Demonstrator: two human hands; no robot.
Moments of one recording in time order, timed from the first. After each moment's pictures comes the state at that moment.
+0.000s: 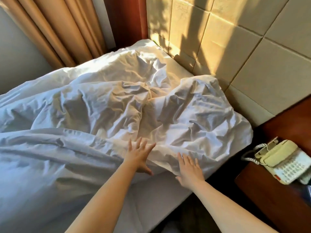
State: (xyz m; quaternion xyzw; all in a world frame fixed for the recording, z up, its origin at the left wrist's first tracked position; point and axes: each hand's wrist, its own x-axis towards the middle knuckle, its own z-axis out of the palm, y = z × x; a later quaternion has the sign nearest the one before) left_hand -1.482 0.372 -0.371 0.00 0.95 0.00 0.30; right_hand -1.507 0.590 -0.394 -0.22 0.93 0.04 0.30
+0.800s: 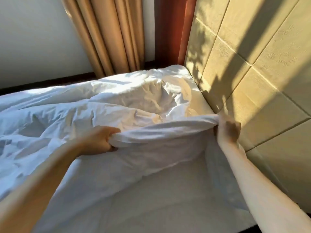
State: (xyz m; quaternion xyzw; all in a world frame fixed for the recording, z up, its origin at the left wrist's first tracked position) left_hand -1.591 0.281 -0.170 -0.22 0.92 0.29 0.13; right_hand -1.879 0.545 -0.266 -0.22 0.95 -0.16 -0.16
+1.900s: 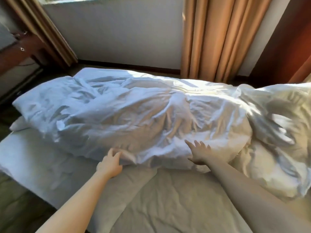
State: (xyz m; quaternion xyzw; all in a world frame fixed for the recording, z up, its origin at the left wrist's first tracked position) left_hand -1.450 0.308 -0.288 -0.68 0.68 0.16 0.23; right_hand -1.788 0.336 -0.331 -0.65 0.70 0.15 0.26
